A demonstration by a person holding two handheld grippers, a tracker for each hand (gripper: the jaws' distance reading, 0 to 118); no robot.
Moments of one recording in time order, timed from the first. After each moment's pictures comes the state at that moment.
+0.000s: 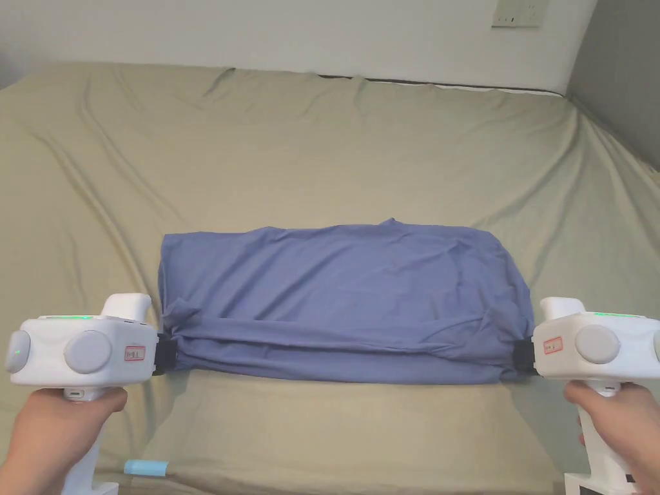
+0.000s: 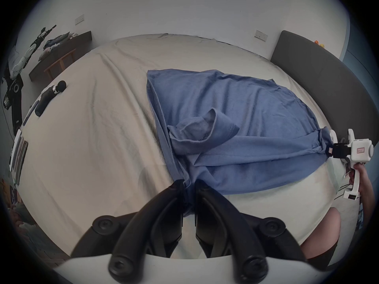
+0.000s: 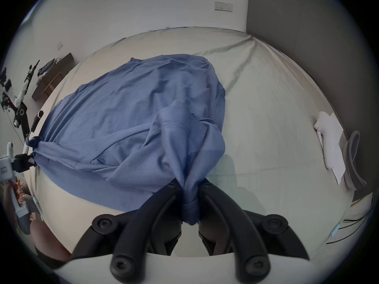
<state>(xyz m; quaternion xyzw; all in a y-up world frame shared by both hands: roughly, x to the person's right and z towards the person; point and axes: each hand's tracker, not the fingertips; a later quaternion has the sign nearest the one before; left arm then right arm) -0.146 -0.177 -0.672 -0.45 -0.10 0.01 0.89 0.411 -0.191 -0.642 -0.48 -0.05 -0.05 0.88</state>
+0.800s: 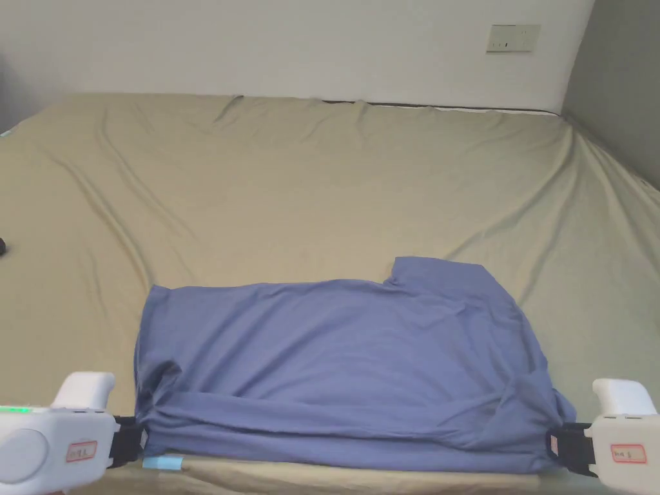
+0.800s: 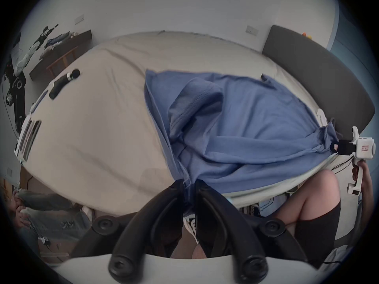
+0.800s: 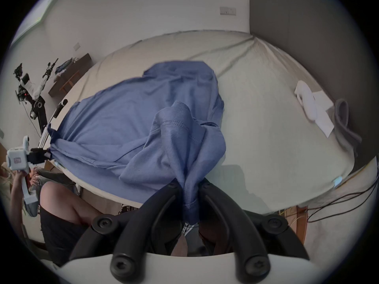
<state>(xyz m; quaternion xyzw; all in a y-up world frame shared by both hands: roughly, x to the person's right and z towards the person) -0.184 -0.181 -0.558 -0.48 -0.11 -0.01 0.87 0.397 -0.174 -0.487 -0.48 -0.01 -0.09 0.88</state>
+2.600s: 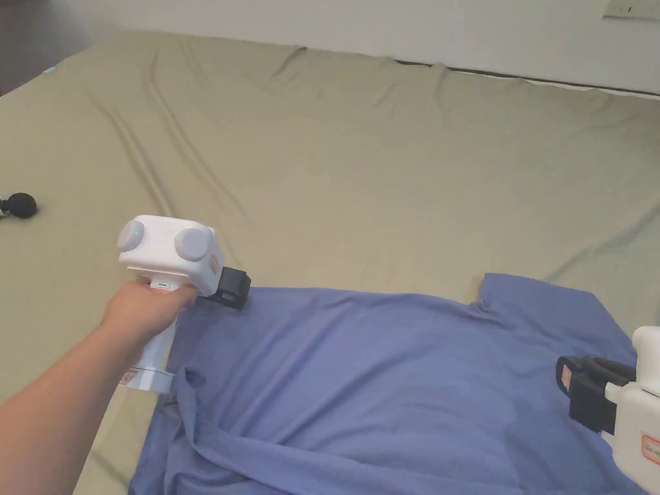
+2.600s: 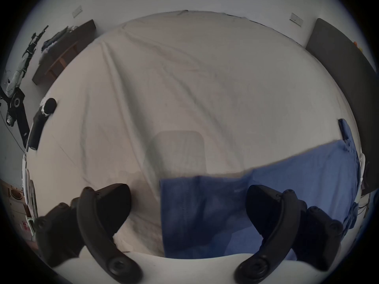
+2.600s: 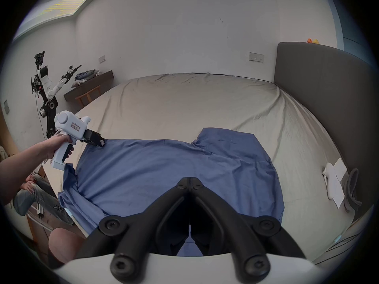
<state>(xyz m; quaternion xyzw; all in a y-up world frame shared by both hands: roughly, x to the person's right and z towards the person) -0.175 -0.203 -0.868 -0.54 -0.02 -0.04 0.84 0.274 -0.104 -0.611 -0.33 0.04 -0.02 0.94</state>
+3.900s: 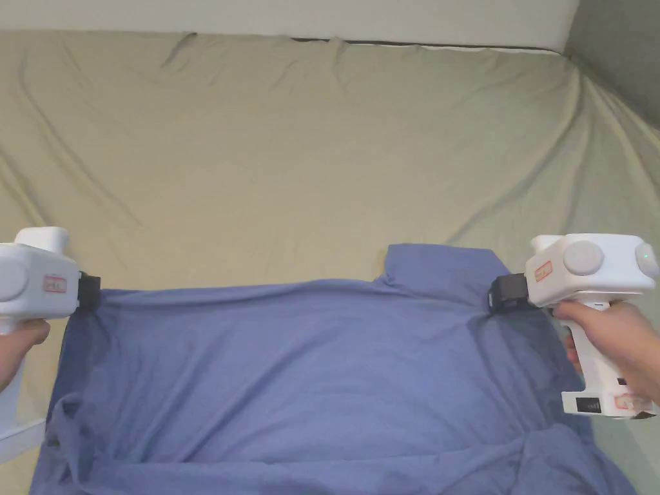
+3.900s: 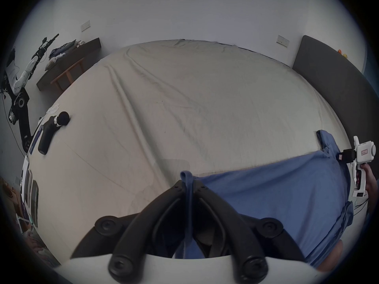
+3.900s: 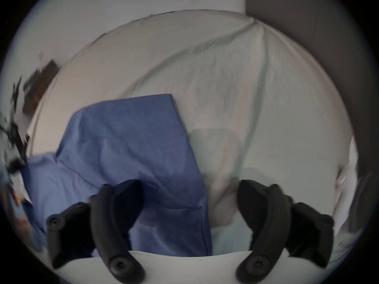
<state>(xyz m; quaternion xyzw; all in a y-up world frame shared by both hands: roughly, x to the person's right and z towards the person) -0.175 -0.163 -0.832 -0.45 -0.03 -0.02 0.89 0.439 -0.198 -0.792 -0.52 -0.06 -0.02 0.85</state>
